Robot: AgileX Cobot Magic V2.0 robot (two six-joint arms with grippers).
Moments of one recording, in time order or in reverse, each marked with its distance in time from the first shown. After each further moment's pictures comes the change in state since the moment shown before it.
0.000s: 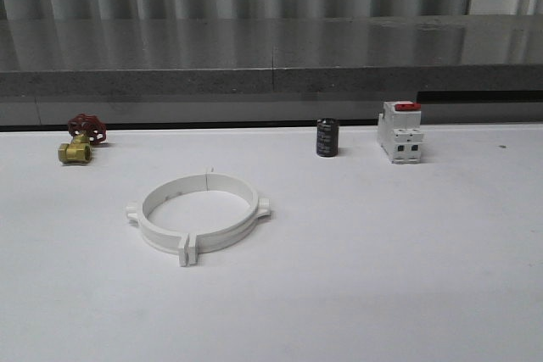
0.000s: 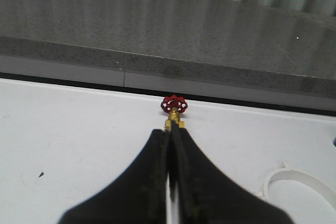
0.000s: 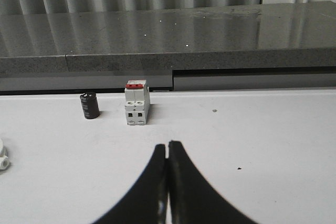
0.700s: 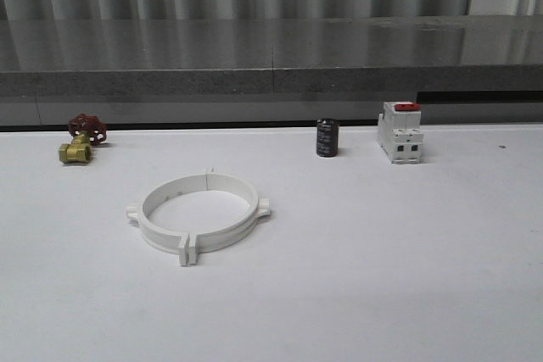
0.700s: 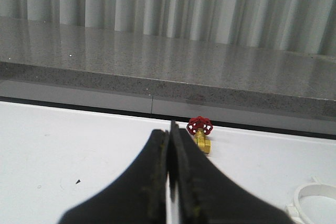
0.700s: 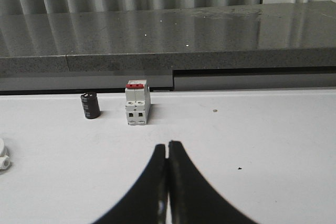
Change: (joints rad) left arm 0.079 -0.482 0.233 0.041 0.056 0.000; right arm 0.000 0.000 0.000 0.001 0.000 0.000
